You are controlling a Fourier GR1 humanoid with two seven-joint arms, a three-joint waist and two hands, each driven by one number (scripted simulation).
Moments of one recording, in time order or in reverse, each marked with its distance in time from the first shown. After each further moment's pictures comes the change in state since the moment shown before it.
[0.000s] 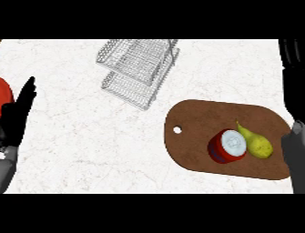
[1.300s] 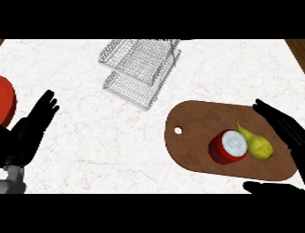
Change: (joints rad) left arm 0.143 -0.101 0.022 -0.211 0.218 -0.170 0.065; right arm 0.465 -0.364 0.312 -0.414 0.680 0.123 0.401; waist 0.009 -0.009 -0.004
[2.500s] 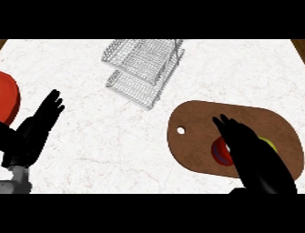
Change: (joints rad) left arm 0.002 -0.057 0.016 -0.043 -0.056 -0.030 0.041; right arm -0.204 0.156 0.279 0.074 0.171 0.386 0.558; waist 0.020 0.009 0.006
